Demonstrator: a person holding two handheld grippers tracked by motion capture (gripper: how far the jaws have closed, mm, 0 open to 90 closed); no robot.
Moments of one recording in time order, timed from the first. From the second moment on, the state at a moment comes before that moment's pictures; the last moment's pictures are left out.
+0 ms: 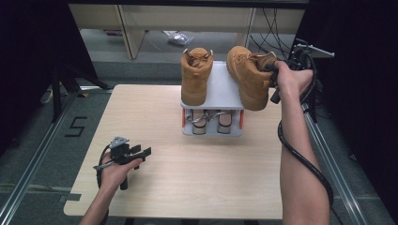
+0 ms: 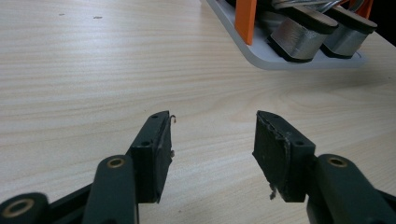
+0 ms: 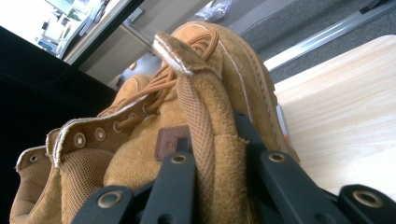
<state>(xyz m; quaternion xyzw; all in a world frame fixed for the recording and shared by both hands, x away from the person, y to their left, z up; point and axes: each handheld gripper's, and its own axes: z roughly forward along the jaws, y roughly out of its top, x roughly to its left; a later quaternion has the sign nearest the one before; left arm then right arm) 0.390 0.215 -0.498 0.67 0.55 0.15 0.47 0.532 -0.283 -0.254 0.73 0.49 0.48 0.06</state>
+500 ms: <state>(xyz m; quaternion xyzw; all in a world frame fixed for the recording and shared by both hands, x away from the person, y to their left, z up) 0.389 0.216 -0.498 0.68 0.55 0.15 0.47 0.541 -0.258 -0.256 0.71 0.51 0.48 0.06</state>
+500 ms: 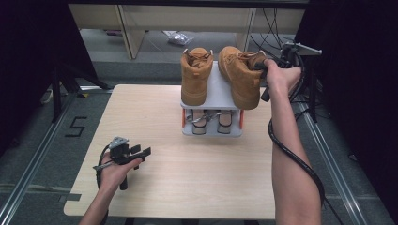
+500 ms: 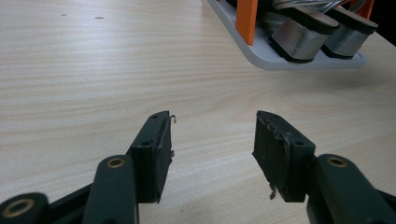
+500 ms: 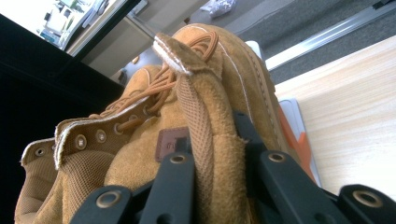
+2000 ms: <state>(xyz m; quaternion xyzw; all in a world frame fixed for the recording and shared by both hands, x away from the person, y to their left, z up) 0.385 0.214 -0.498 0.67 0.55 0.15 0.47 0.496 -0.304 -0.278 0.69 0.52 0.49 0.09</state>
